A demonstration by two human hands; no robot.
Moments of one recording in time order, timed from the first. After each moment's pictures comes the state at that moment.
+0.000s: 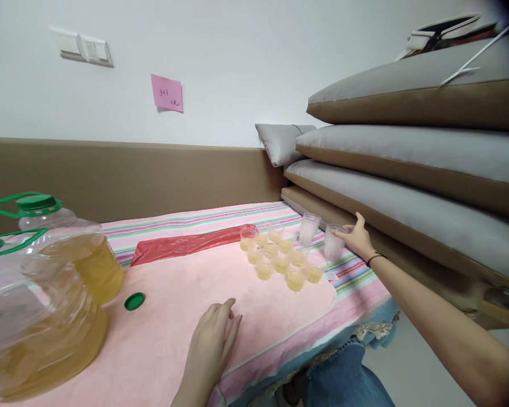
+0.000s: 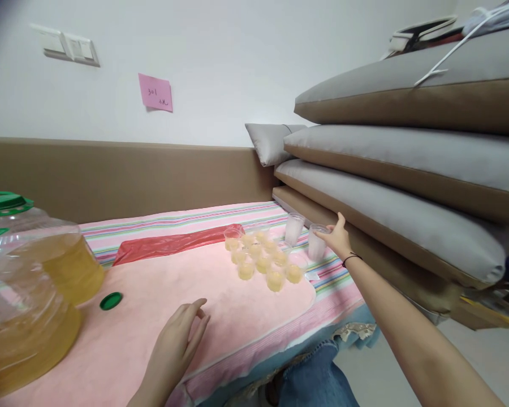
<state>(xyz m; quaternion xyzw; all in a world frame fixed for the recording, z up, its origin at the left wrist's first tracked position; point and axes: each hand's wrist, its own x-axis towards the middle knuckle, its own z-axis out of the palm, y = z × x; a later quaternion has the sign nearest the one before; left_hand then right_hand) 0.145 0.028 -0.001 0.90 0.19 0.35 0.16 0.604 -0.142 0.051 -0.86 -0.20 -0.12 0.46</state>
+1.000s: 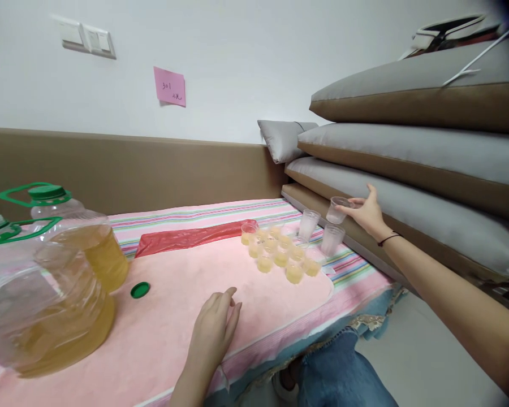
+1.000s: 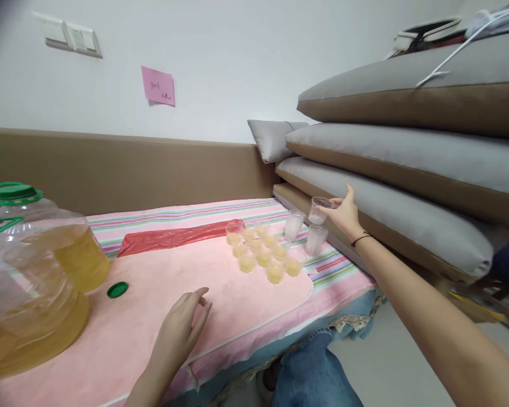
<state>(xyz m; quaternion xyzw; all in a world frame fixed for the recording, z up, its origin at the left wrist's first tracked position) 0.144 0.026 0.004 0.90 0.18 0.37 0.16 0.568 -0.144 0.139 -0.80 -0.26 -0.15 0.52</state>
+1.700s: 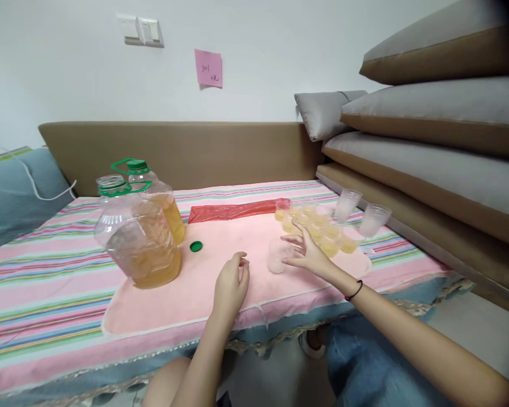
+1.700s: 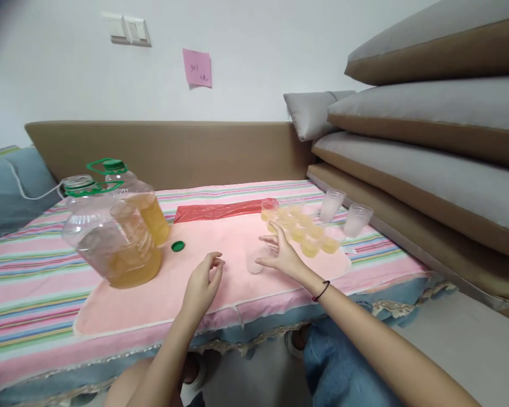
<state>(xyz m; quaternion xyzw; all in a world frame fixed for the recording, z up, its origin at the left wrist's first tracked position) 0.092 0.028 0.011 0.84 0.31 0.35 0.27 0.317 -0.069 0.015 -0.59 -0.49 0.27 0.58</state>
